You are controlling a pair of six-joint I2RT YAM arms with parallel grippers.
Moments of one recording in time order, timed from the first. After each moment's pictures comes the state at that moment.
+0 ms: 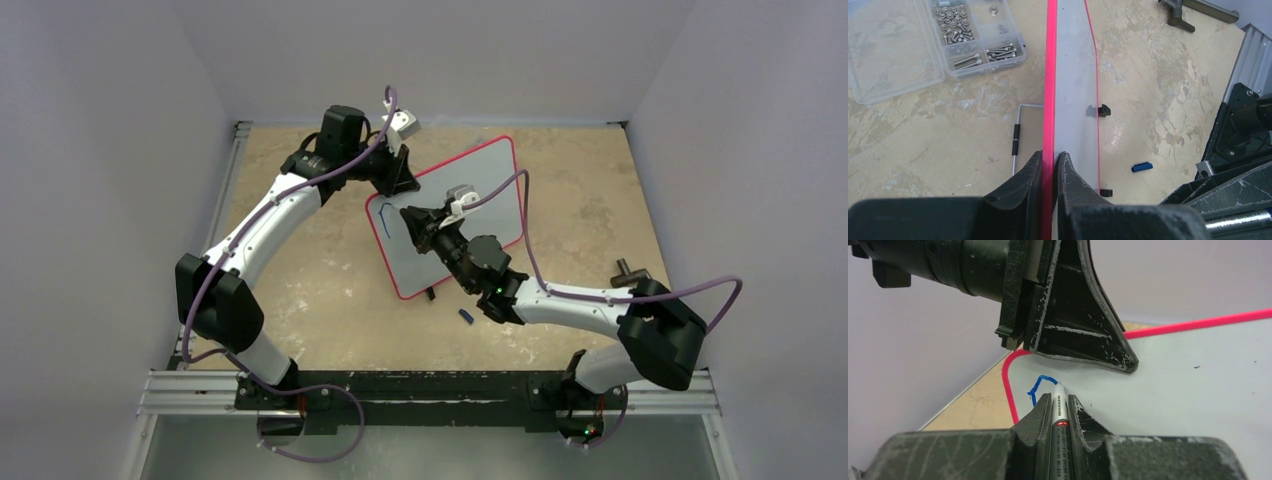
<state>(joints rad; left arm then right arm) -0.43 1.62 1.53 -0.50 0.60 0.15 0.99 1.42 0.75 0.85 0.40 0.22</state>
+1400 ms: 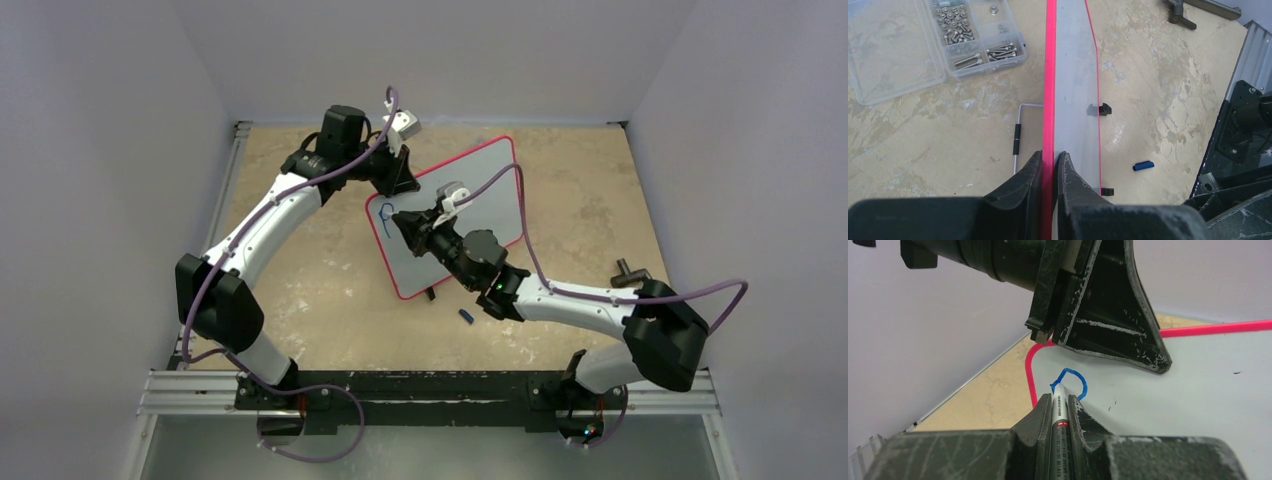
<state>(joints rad) -0.43 1.62 1.53 -0.51 0.59 0.16 1.00 1.41 0.78 0.74 0.30 0.25</state>
